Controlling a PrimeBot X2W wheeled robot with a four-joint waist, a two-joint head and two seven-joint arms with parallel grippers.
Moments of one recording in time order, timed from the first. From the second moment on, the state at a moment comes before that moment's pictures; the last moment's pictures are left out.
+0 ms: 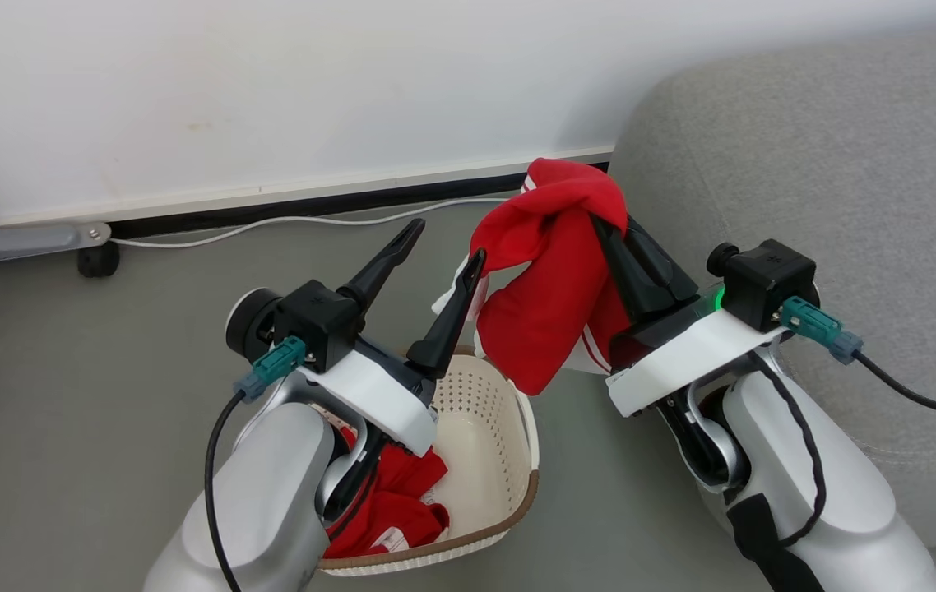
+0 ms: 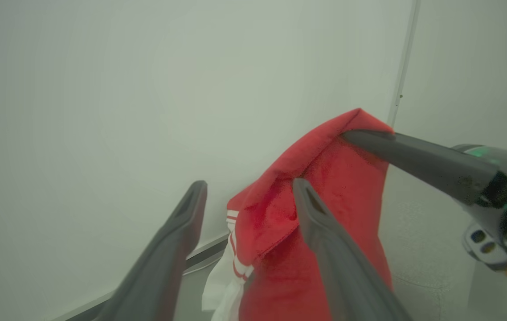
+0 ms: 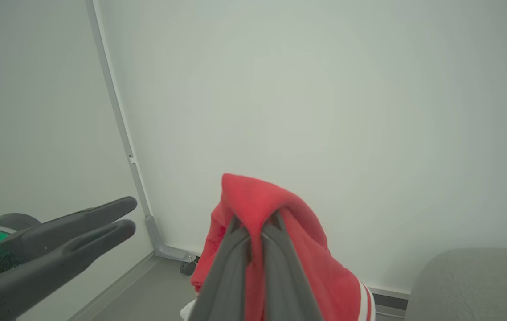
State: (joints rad) left arm -0.53 0.09 -0.53 0.40 -0.40 -0.13 -0.26; right arm -0.59 -0.07 0.49 0.41 0.42 0.12 -0.26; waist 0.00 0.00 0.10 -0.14
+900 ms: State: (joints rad) left arm -0.41 0.09 -0.51 0.34 -0.41 -0.13 -0.26; right arm -0.50 -0.08 0.34 0.26 0.36 0.12 -0.26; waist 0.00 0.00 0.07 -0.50
